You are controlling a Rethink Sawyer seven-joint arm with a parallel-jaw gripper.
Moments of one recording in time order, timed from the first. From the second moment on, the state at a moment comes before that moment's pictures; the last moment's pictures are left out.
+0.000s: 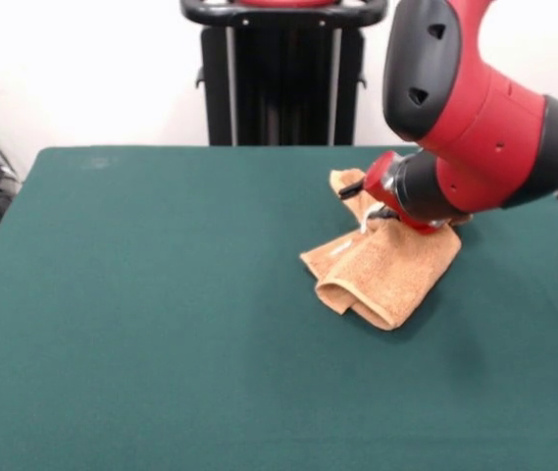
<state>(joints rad) 0.42 0.10 -0.70 1.10 0.35 1.27 1.98</state>
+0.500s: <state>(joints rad) 0.41 0.10 -0.70 1.10 0.35 1.27 1.98</state>
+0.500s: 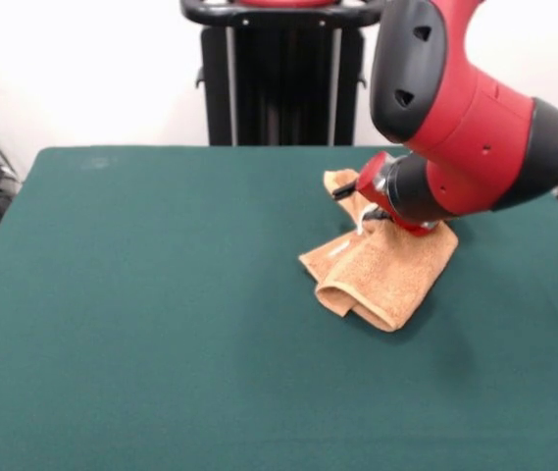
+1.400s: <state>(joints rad) 0.39 0.10 -0.70 1.10 0.35 1.27 1.98</state>
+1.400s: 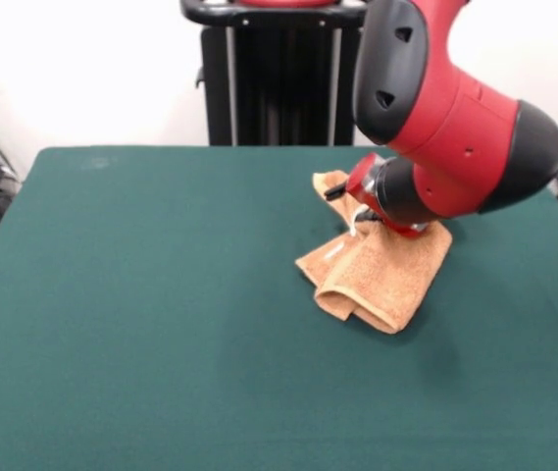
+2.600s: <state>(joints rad) 0.36 0.14 -0.74 1.06 0.22 1.23 1.98</state>
